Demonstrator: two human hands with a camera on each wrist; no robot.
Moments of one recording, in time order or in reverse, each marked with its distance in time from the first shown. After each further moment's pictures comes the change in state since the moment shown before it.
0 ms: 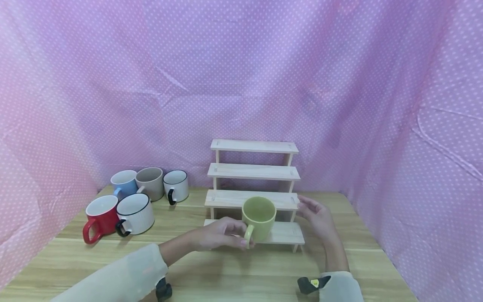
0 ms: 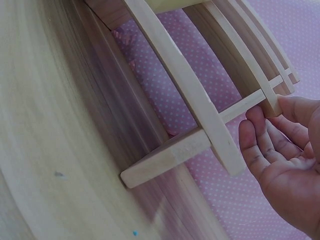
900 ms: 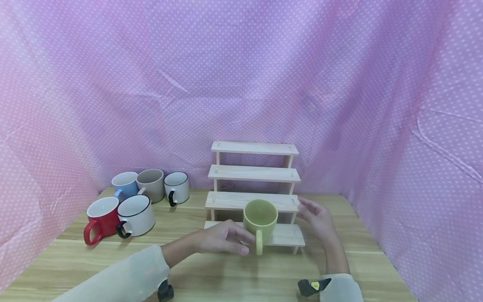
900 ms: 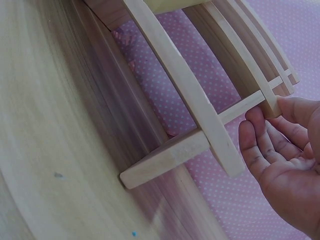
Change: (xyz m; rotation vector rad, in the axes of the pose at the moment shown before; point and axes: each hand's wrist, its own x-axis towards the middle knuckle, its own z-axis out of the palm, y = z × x) left_hand 0.001 0.000 0.000 0.167 -0.065 0.076; right_hand -0.003 -0.001 0.002 0.009 0.004 -0.013
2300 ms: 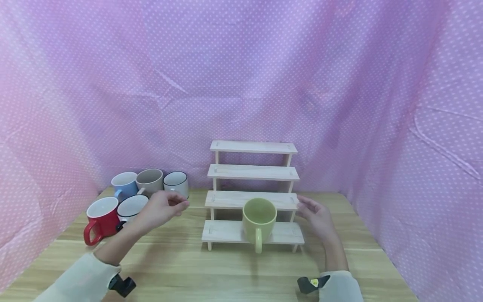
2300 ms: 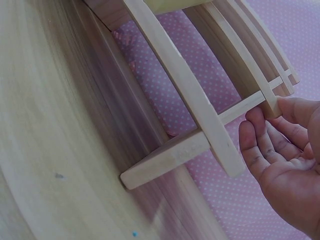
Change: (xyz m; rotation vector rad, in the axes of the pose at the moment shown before) left_hand -0.102 0.028 -0.076 0.530 0.848 -0.404; right_hand 0.002 0.002 -0.002 0.010 0.000 0.008
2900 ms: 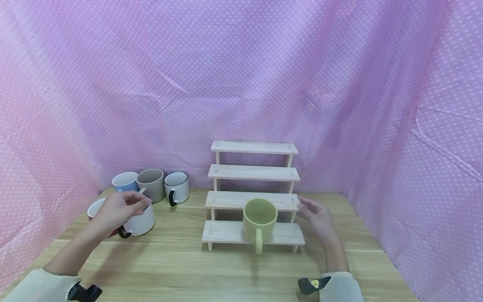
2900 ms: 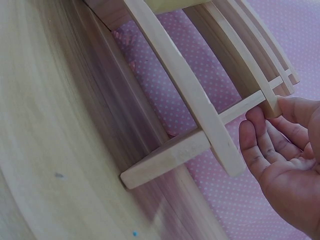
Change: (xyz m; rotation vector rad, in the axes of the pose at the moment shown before) left_hand -0.033 -0.038 -0.076 0.059 0.083 -0.106; right_hand 0.000 -0.001 0.001 0.035 -0.003 -0.003
